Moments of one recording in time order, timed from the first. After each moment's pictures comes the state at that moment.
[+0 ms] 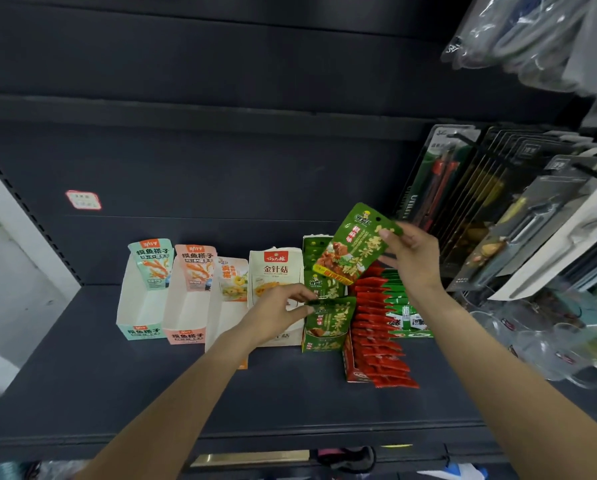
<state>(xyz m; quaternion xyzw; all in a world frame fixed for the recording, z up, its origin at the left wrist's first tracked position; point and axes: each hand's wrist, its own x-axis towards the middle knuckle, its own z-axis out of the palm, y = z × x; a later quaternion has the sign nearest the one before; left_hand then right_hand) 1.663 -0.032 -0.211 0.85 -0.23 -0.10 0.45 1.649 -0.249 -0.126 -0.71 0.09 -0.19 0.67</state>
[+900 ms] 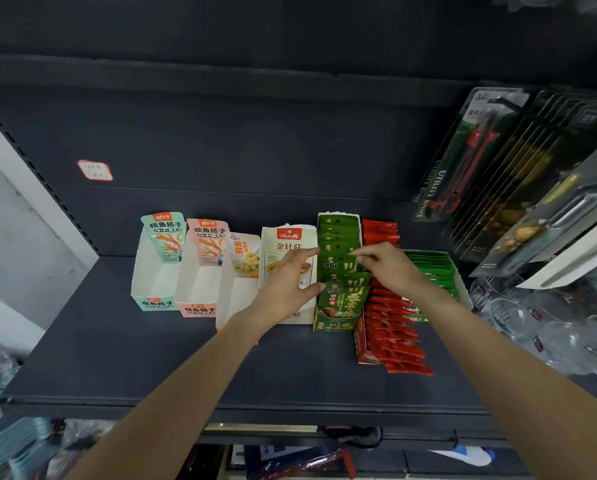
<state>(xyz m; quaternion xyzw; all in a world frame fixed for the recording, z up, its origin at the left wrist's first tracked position) 1.657 -0.039 -0.206 0.87 -0.17 -0.05 0.46 1.672 -0.244 -0.181 -0.94 -0.04 0.06 0.32</state>
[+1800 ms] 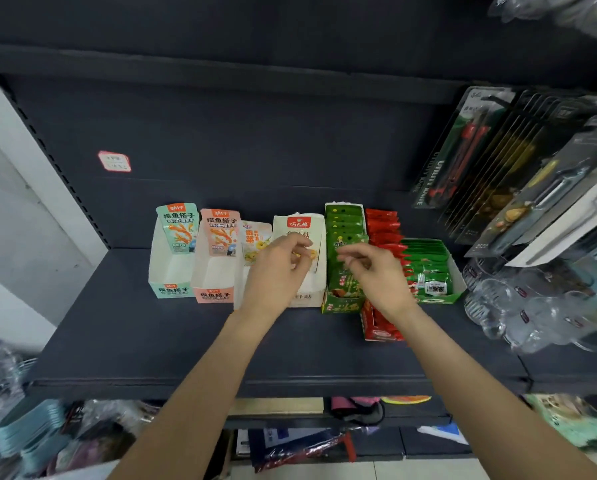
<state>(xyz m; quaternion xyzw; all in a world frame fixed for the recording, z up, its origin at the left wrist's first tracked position) 1.609 -0.003 -0.171 0.87 -0.13 0.12 0.45 1.594 -0.174 -0.166 -0.89 -0.01 -0.09 0.45</state>
